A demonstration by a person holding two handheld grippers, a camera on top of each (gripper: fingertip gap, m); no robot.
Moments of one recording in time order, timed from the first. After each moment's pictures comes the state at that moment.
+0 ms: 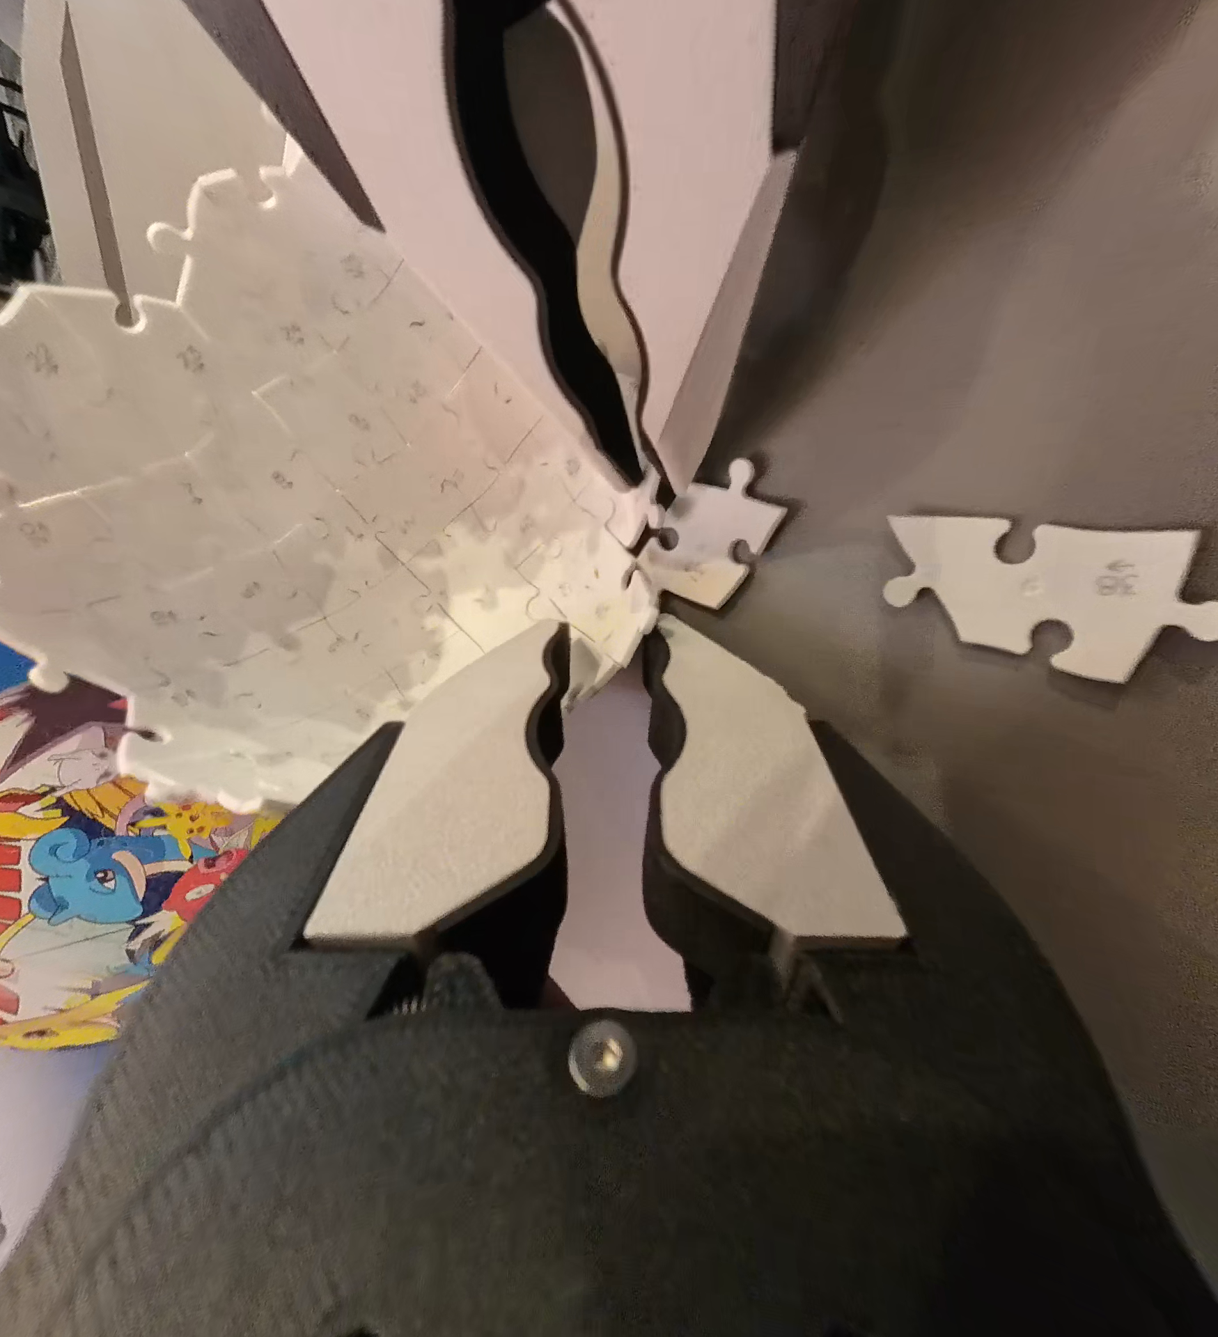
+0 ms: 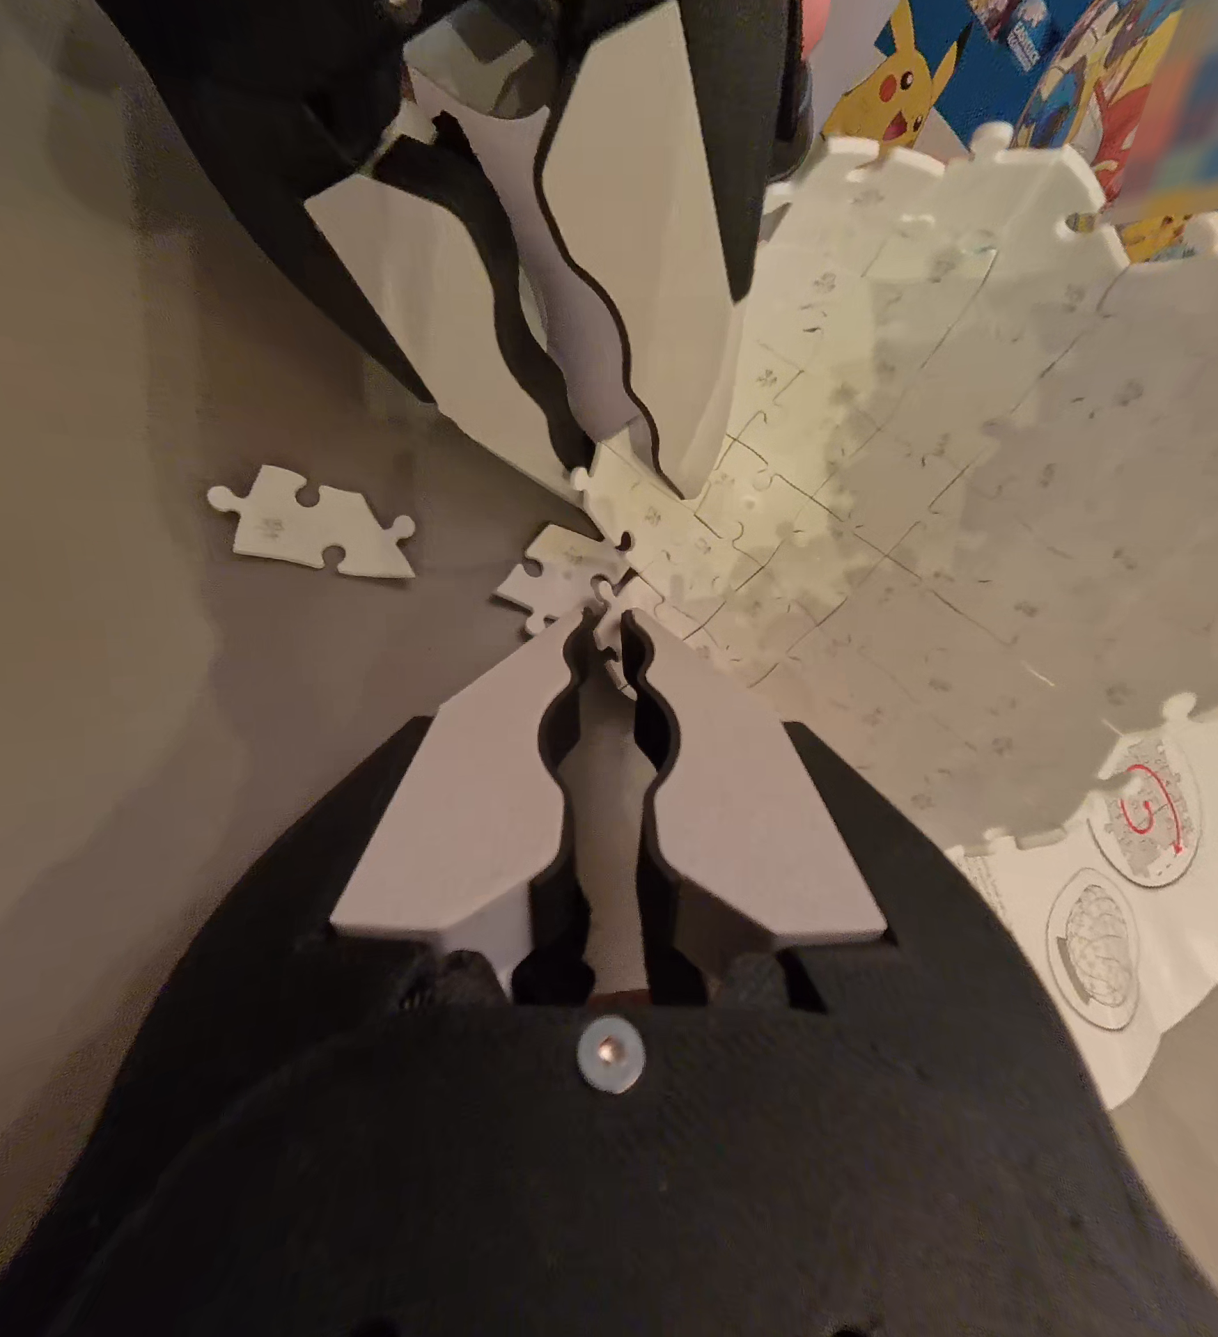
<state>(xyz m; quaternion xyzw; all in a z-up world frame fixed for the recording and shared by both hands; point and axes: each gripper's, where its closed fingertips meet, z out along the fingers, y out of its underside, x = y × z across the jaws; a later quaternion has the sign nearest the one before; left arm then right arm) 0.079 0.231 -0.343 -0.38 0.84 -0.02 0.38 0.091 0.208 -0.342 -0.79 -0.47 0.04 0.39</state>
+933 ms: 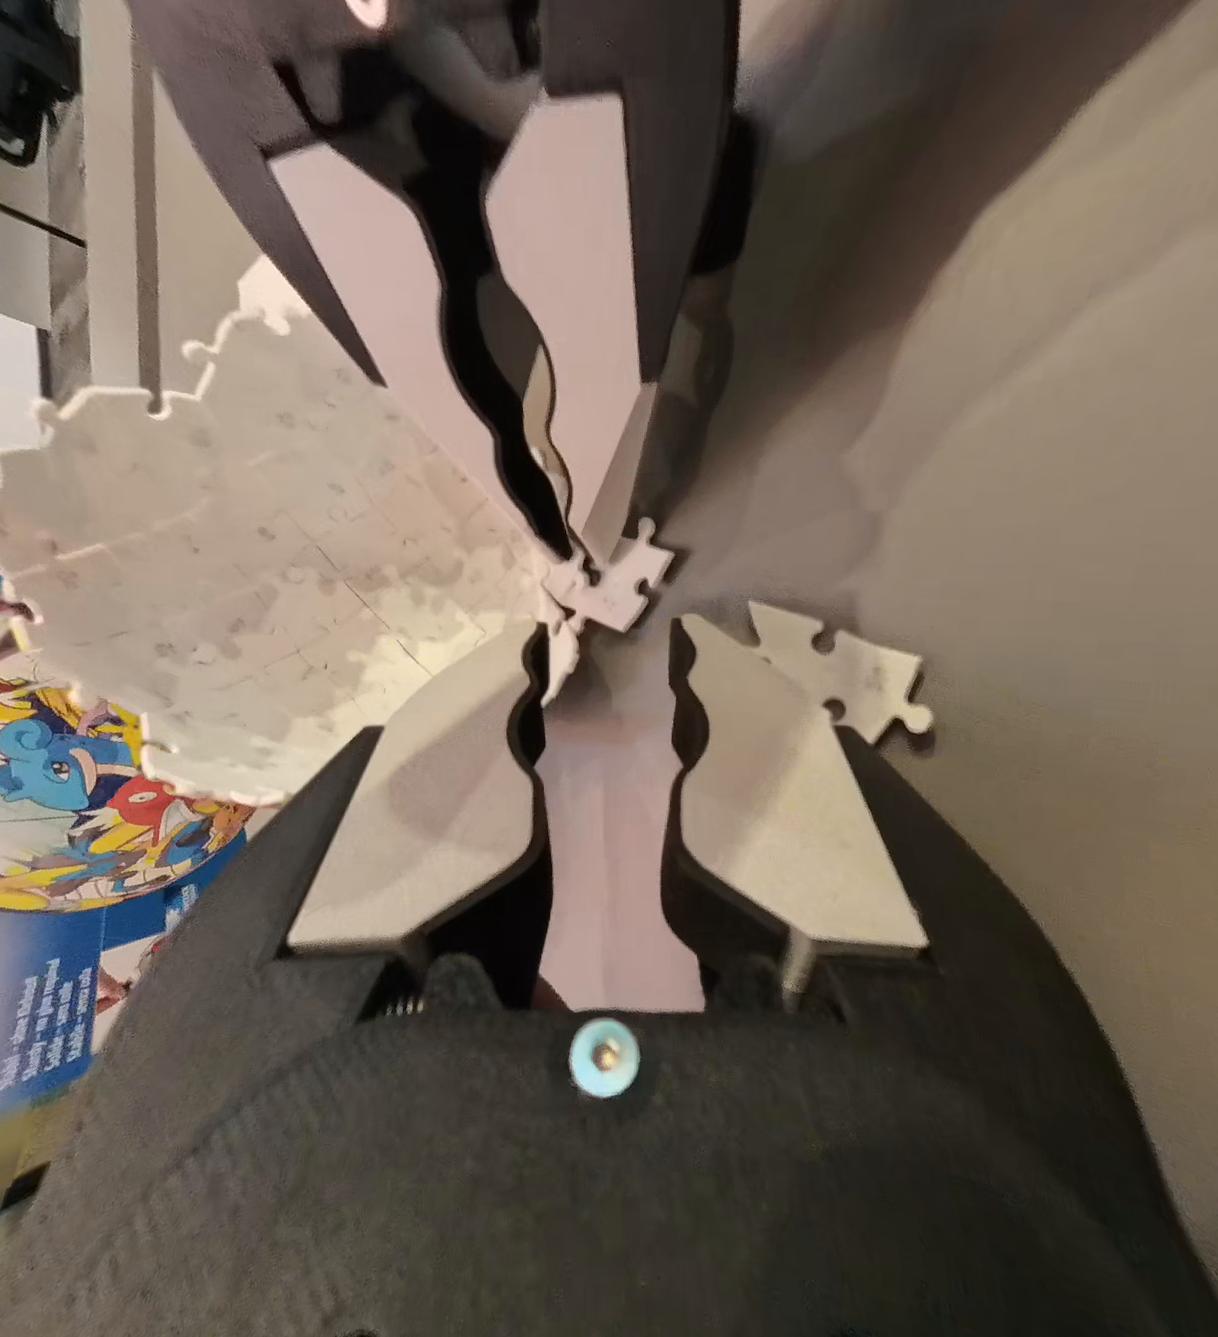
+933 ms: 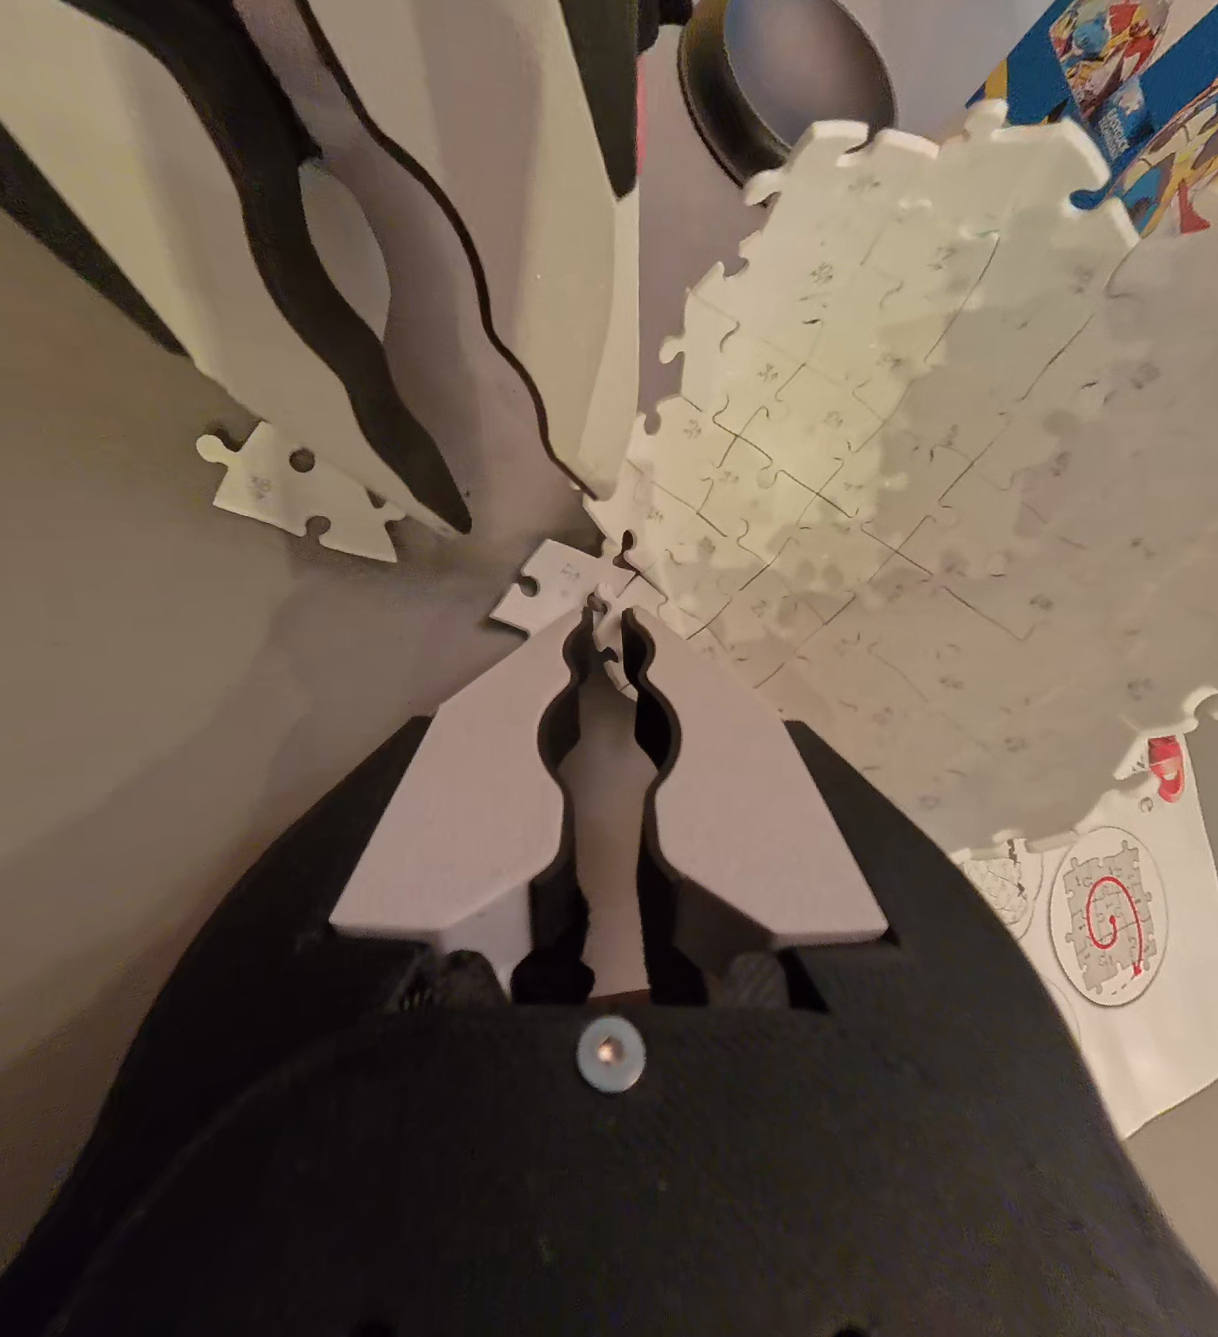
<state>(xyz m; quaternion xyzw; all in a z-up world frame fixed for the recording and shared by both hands) 0.070 0.198 -0.327 -0.46 0.79 -0.05 0.40 0.089 0.217 -0.344 -0.75 -0.54 0.05 0.37</state>
